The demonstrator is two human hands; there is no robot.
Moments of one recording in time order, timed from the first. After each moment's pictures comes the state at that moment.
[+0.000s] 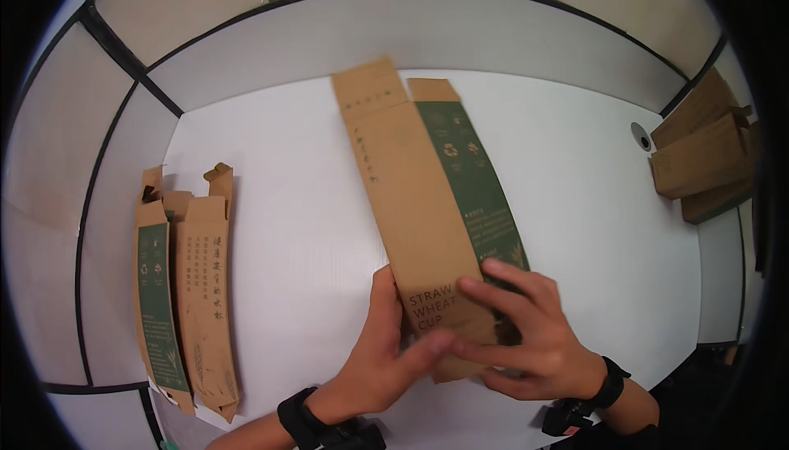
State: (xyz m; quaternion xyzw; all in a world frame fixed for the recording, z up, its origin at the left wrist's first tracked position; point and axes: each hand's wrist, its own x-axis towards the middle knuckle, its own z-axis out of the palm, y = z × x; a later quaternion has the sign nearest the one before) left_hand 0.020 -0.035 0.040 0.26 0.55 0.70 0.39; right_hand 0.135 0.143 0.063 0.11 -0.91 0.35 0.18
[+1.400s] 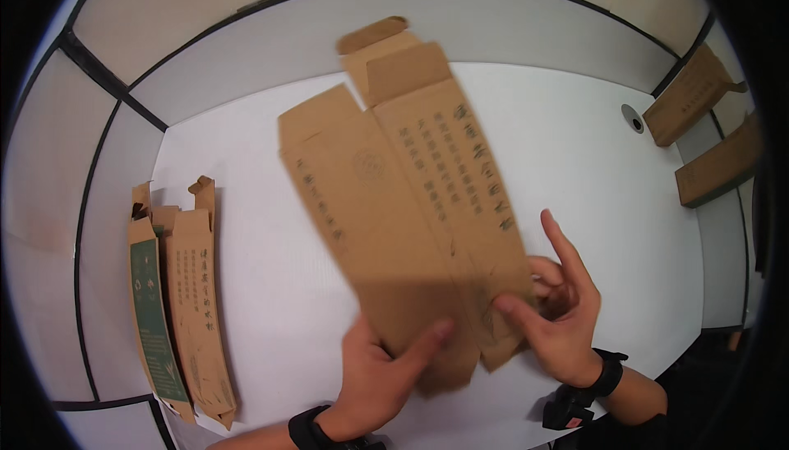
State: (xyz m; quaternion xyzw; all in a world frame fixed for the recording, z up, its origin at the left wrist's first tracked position) left_hand 0.035 -0.030 0.053 0.10 0.56 0.64 0.51; right_hand 0.133 0.129 0.050 -0.20 -0.54 0.78 0.24
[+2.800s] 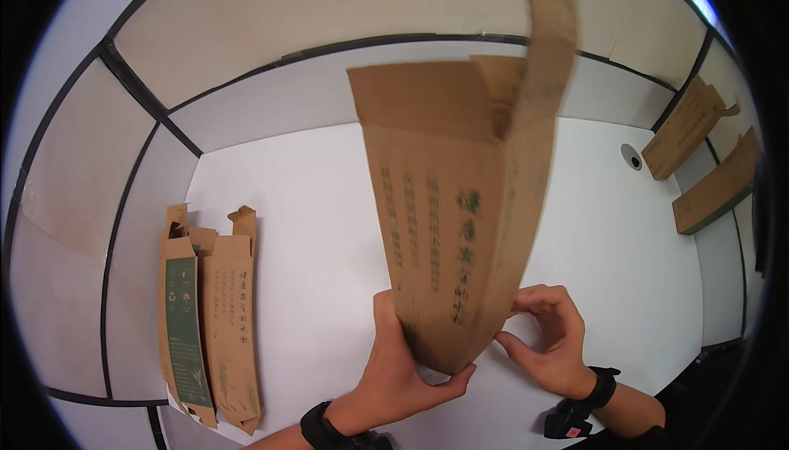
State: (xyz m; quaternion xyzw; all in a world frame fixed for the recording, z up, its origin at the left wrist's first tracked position) left_hand 0.017 -0.037 0.045 0.42 0.72 0.52 0.21; right_hand 0.140 0.138 0.033 -0.05 -0.75 0.61 0.26
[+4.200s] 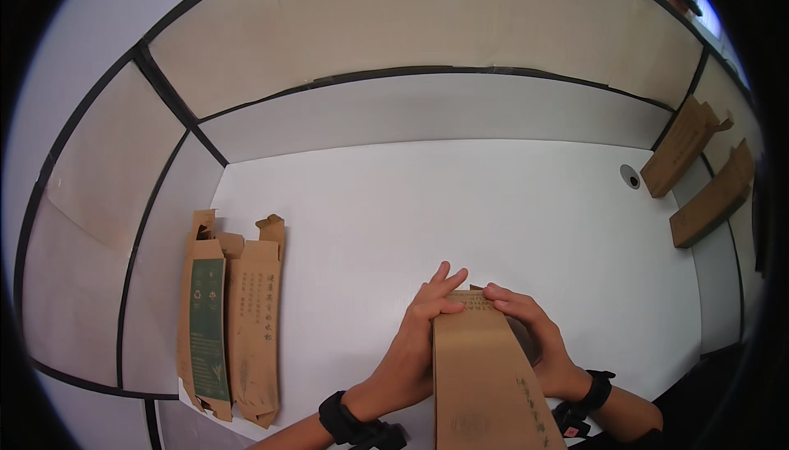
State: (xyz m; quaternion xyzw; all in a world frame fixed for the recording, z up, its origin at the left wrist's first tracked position) left_hand -0.001 -0.028 0.025 0.53 0.60 0.59 0.15; right_hand 0.131 0.137 0.044 0.06 -0.79 0.58 0.18
